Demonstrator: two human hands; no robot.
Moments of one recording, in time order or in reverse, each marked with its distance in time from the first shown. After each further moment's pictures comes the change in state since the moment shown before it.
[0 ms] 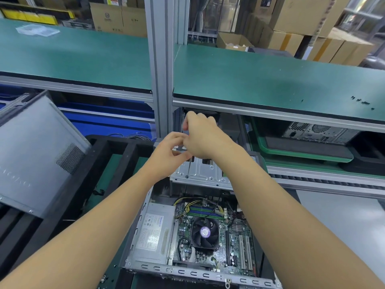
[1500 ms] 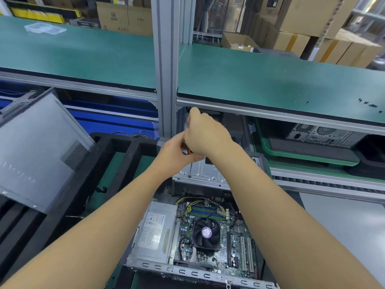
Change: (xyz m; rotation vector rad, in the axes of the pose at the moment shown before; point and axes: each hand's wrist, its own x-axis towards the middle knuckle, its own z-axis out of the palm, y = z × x) left_hand 0.004 0.007 0.009 0.035 0.054 -0.053; right_hand 0.006 -0.005 0.005 -0.098 0.080 0.037
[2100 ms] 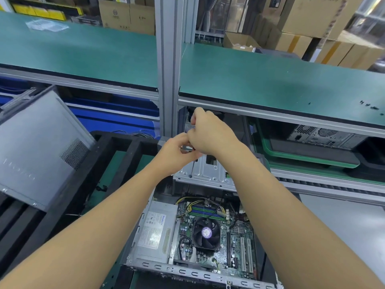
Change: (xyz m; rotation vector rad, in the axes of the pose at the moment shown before) left_hand 0.000 0.002 -0.006 -0.064 -0.063 0.012; right_hand 0.002 0.007 -0.001 0.056 0.001 -0.018
